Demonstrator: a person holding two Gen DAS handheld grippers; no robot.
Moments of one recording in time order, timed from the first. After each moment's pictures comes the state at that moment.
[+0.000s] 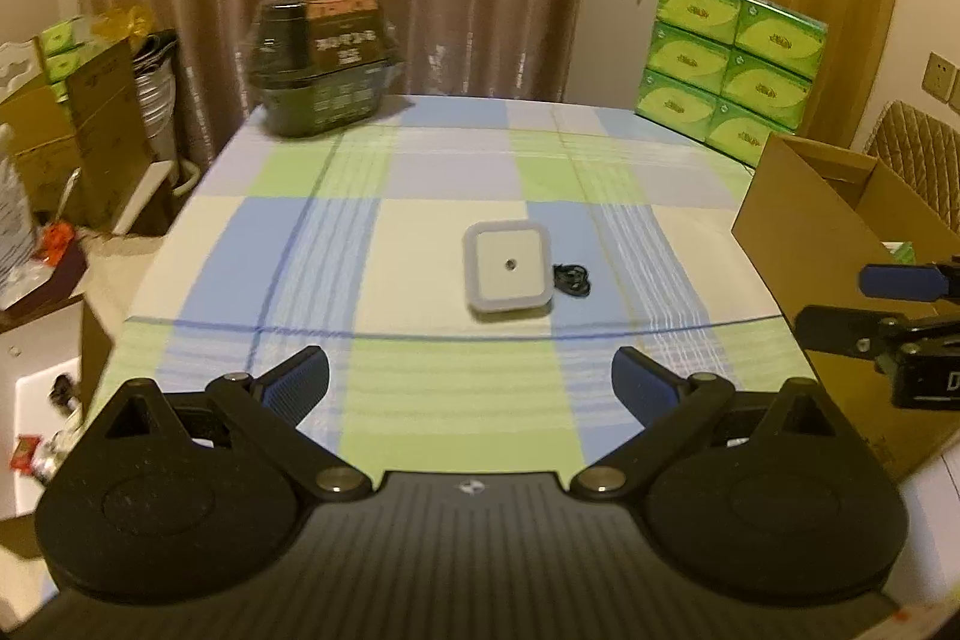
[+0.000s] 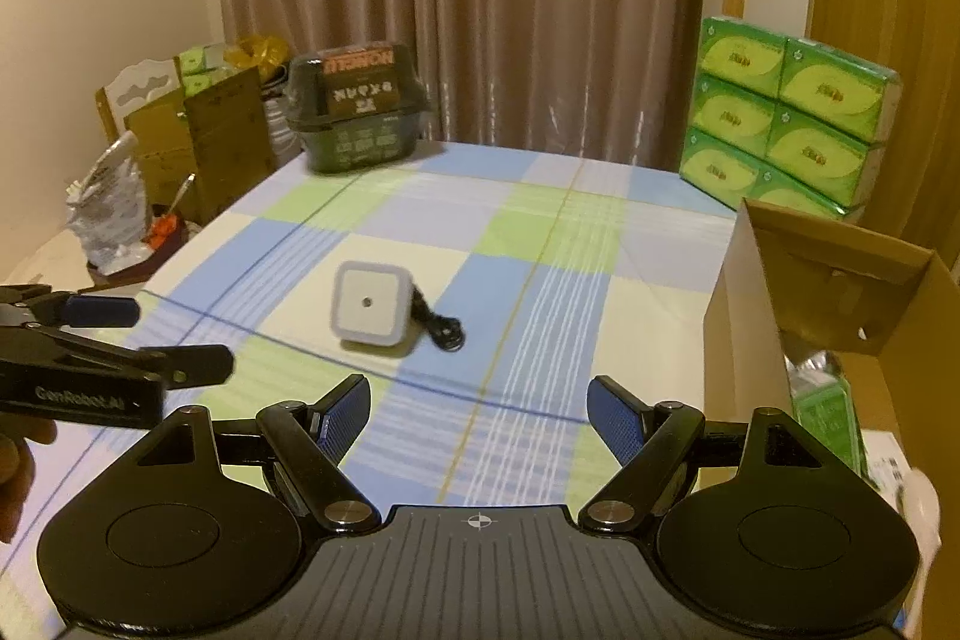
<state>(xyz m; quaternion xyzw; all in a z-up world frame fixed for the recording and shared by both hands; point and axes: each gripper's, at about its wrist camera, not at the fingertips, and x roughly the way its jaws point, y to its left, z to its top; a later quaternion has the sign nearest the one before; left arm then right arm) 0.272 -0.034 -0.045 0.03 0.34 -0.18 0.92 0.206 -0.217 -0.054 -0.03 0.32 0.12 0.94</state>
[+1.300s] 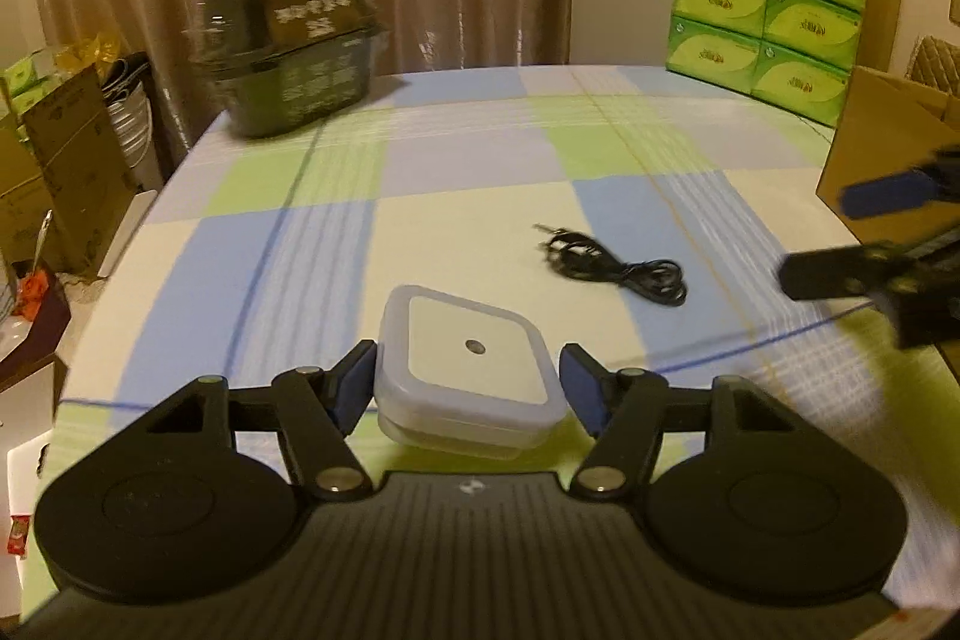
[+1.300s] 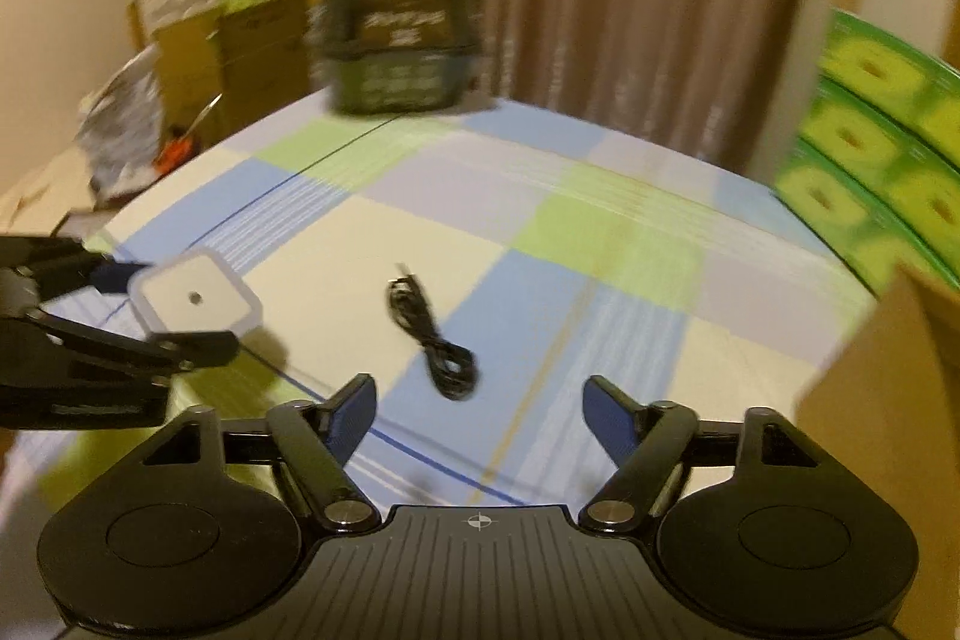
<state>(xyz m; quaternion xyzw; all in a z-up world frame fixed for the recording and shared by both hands) 0.356 -0.041 -0.110 0.09 0.33 -0.18 0.92 0.310 -0.183 -0.108 -0.11 0.35 0.18 0.91</state>
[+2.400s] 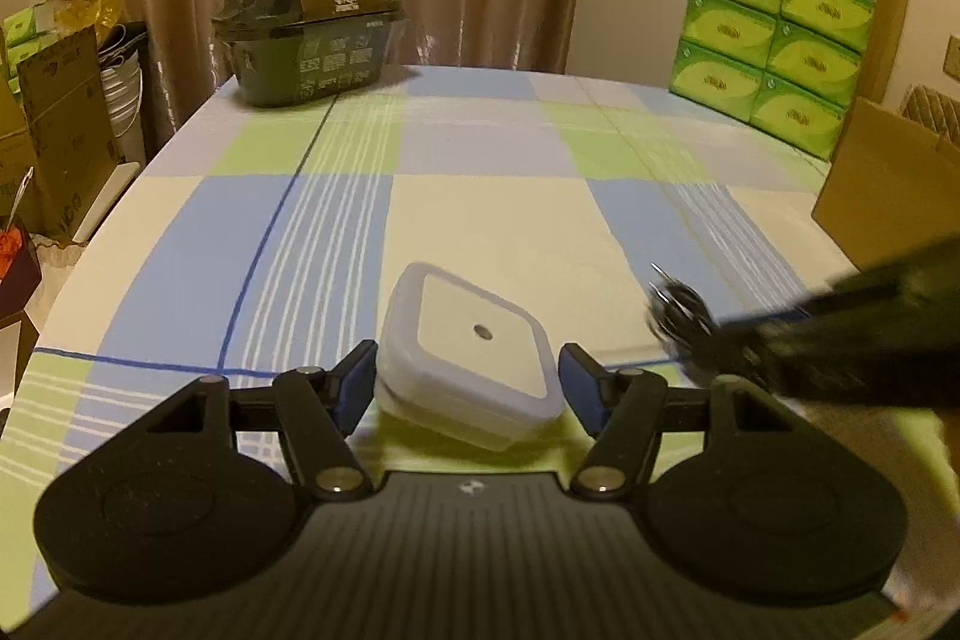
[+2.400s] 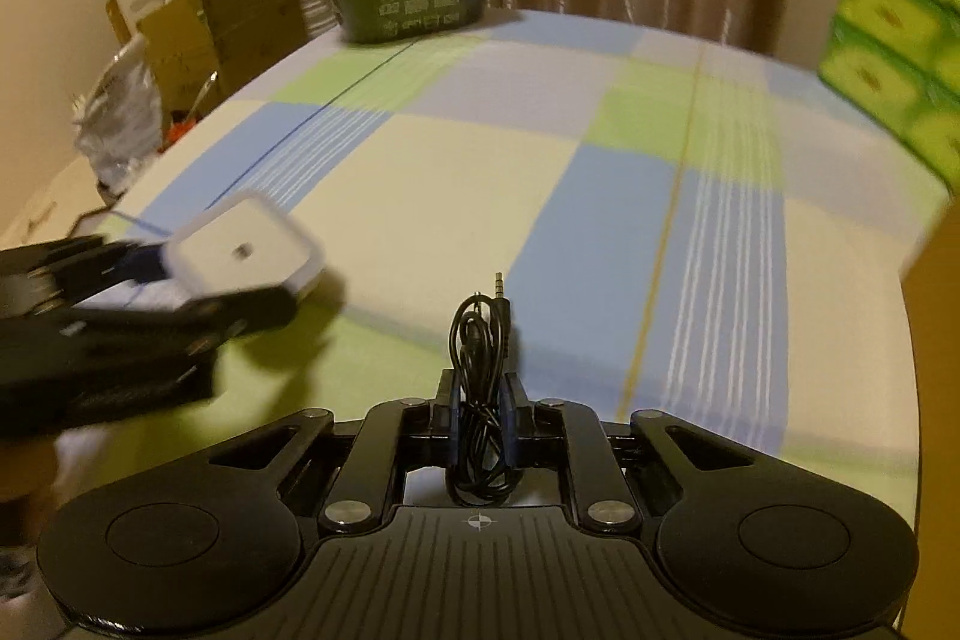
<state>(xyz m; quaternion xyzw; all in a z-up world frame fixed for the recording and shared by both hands) 0.358 -0.014 -0.129 0.04 0.33 -0.20 0.92 0.294 -0.159 -0.143 -0.02 0.43 0.17 0.89</state>
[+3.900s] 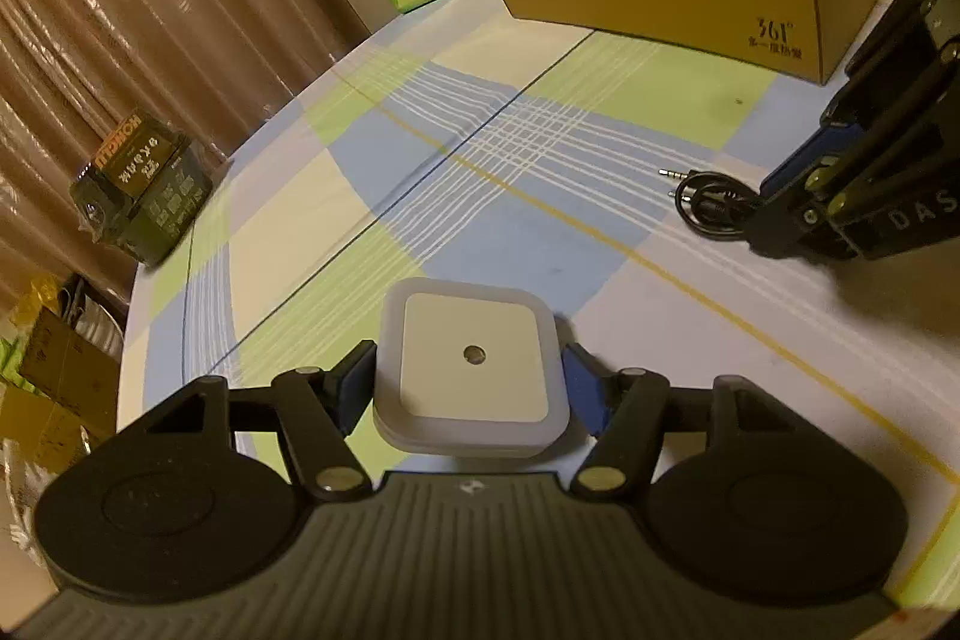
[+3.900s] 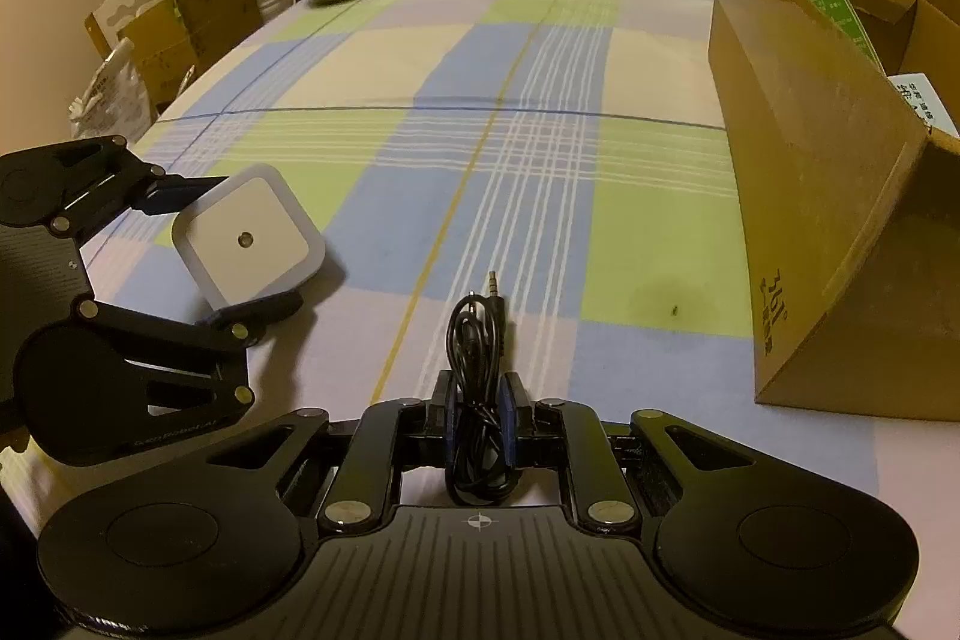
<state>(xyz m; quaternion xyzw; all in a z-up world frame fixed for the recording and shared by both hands) 0.161 -0.101 -0.135 0.38 0.26 -0.29 0.84 0.110 -0.228 -0.136 0.02 0.44 0.11 0.89</state>
